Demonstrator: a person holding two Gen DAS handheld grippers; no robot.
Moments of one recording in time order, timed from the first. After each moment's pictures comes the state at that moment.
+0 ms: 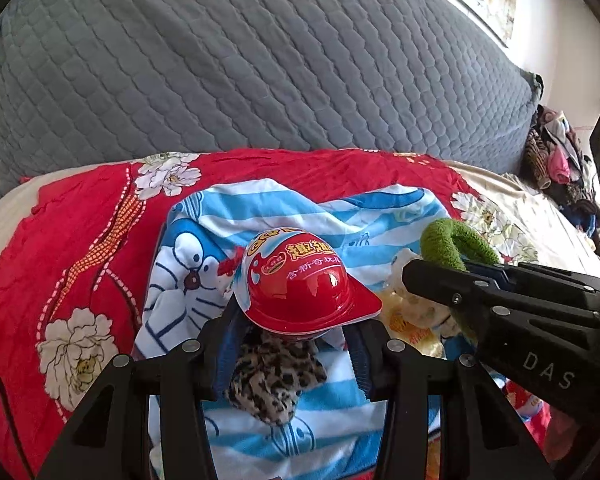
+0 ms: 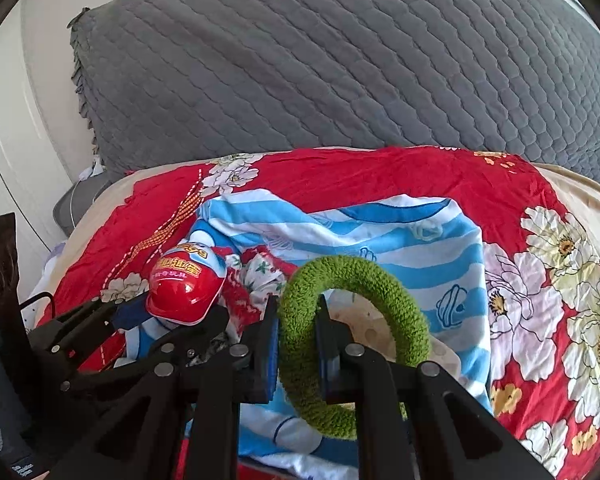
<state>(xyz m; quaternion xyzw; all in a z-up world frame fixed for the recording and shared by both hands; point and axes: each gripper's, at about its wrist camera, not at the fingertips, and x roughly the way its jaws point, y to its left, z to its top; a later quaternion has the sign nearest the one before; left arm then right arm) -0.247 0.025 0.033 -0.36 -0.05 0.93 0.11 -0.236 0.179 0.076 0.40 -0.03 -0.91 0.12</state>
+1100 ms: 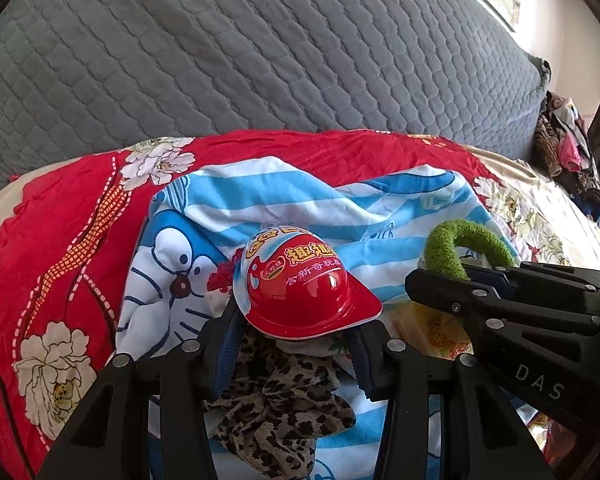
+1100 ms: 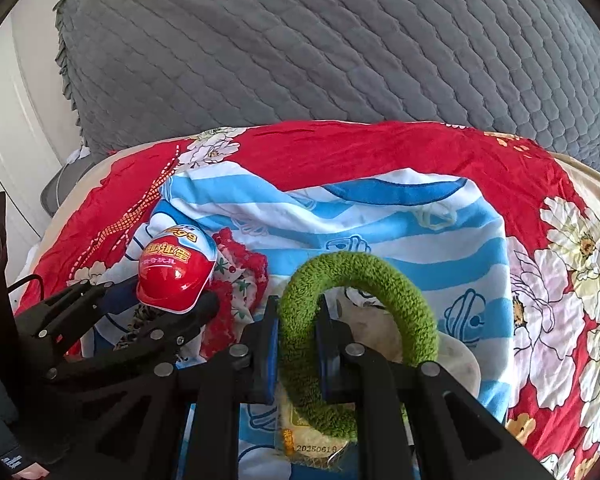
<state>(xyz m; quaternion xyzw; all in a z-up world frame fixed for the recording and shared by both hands) -0.279 0.033 0.006 -0.38 -0.03 0.92 0.10 -0.272 0.185 0.041 0.43 -0.01 -0.90 0.11</state>
